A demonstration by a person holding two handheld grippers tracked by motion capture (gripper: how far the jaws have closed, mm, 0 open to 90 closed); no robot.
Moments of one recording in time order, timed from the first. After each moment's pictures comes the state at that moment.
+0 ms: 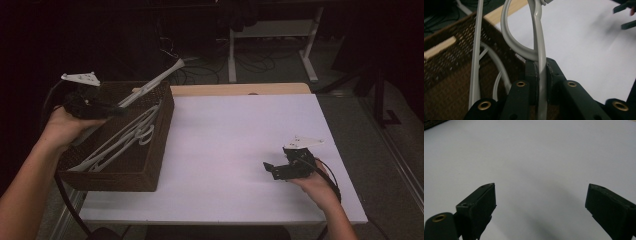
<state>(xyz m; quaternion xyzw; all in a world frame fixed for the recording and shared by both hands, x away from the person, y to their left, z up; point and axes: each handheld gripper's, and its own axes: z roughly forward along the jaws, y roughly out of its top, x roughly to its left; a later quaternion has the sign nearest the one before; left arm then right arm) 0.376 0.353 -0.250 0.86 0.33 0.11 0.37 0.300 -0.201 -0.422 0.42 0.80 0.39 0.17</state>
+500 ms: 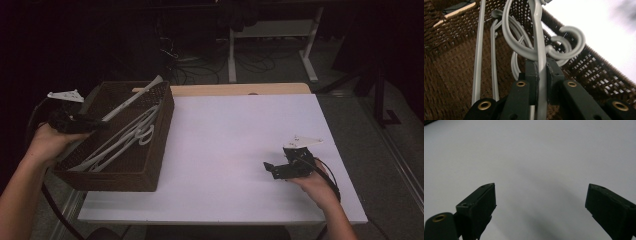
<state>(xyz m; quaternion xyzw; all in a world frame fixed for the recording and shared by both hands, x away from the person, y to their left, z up) 0.367 0.403 -0.291 0.85 0.38 0.12 0.35 0.304 -0.201 -0.426 0.42 0.80 0.39 0.17</state>
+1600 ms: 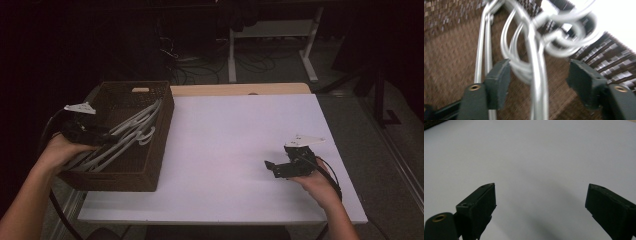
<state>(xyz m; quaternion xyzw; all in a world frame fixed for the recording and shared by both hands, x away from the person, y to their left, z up) 0.367 0.396 -0.321 0.85 0.38 0.11 0.36 0.304 -0.205 -0.420 0.42 0.80 0.39 0.17</state>
